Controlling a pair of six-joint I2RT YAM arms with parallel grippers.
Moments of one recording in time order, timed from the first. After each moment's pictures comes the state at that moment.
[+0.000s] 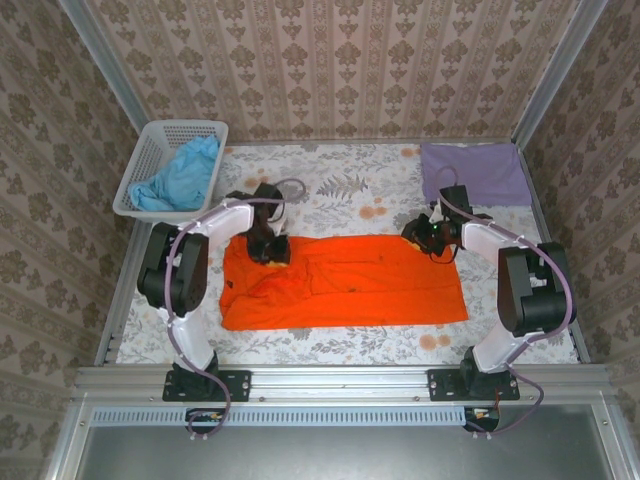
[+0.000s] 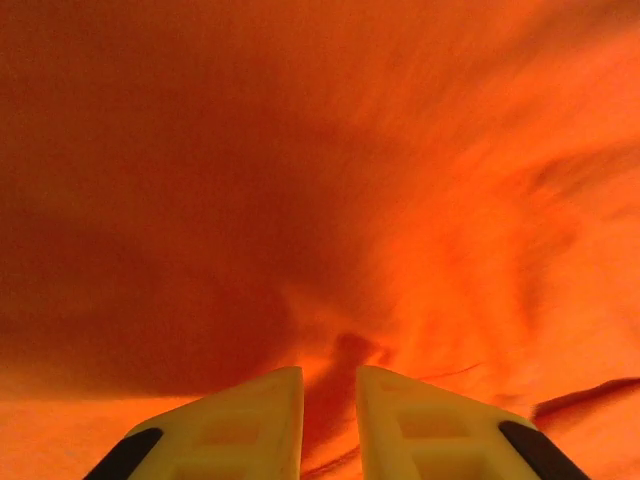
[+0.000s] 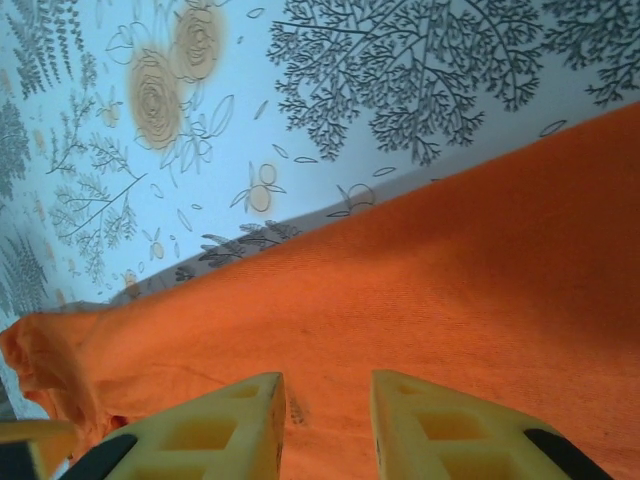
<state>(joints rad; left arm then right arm) -0.43 1.85 1.22 -0.92 0.28 -0.29 0.06 1.65 0.92 -0.32 -0.44 0.67</state>
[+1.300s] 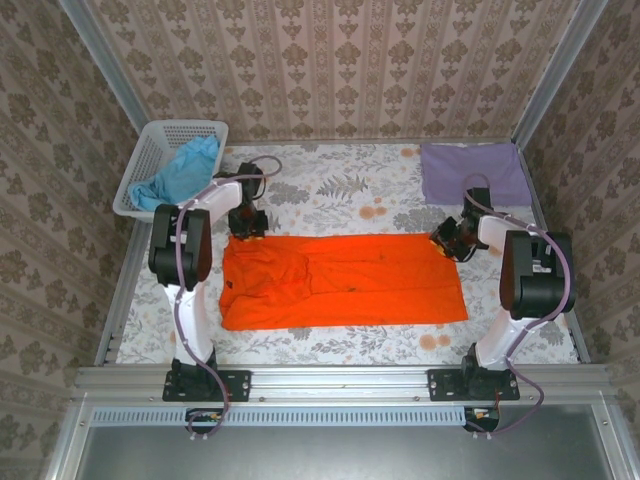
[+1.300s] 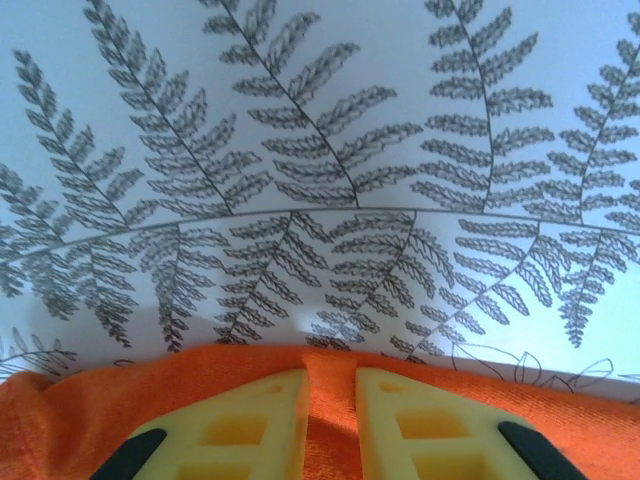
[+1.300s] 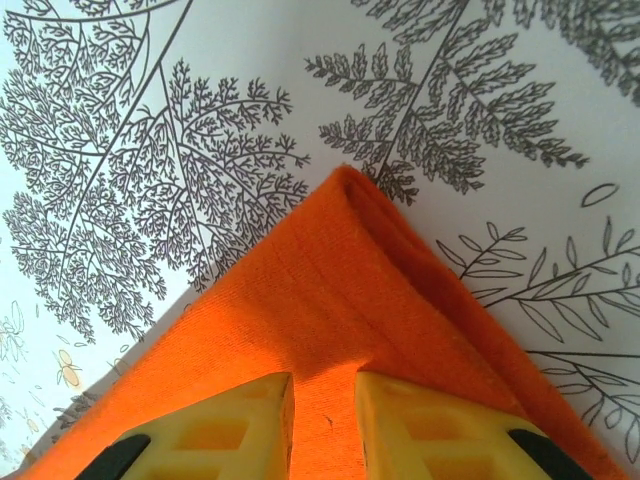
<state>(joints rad) -0.26 2.09 1.54 -0.93 -0.01 -0.35 -0.13 1.75 0.96 -0.41 -0.31 0.75</state>
